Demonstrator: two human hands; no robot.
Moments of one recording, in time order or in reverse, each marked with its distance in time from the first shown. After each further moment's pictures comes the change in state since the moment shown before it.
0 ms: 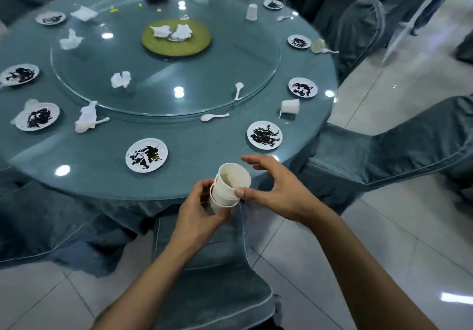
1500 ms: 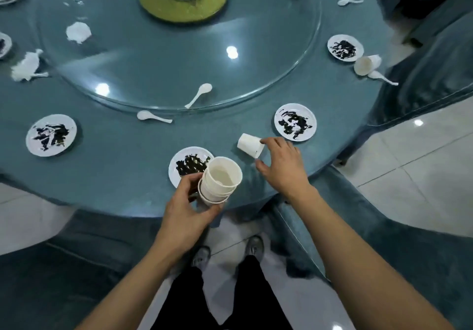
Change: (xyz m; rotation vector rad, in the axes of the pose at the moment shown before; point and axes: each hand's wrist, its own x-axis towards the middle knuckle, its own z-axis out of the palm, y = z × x) left_hand 0.243 0.118 0.316 -0.025 0.414 -0.332; right_hand 0.329 0.280 -0.289 -0.650 -0.062 -0.235
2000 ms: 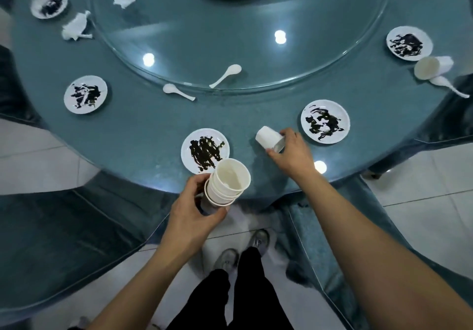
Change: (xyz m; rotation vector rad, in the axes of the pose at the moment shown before) left_hand -0.032 0.000 0.041 -0.007 0.176 -0.127; right_hand 0.057 0.034 0.044 0.196 -0.246 0.069
